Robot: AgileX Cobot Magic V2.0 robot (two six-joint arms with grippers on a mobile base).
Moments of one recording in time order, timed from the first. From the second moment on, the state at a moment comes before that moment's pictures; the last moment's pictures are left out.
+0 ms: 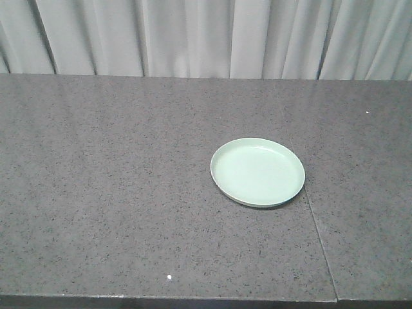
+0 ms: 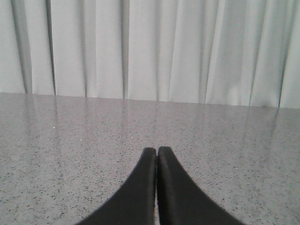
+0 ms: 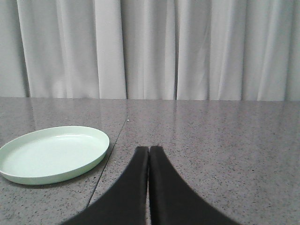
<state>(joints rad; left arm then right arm) 0.05 -0.01 0.03 -0.08 0.02 0.03 0.01 -0.01 0.03 -0.01 0.02 0.03</state>
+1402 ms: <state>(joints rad) 0.05 -0.01 0.03 -0.08 0.02 0.03 0.01 0.53 -0.75 0.17 0.83 -0.15</state>
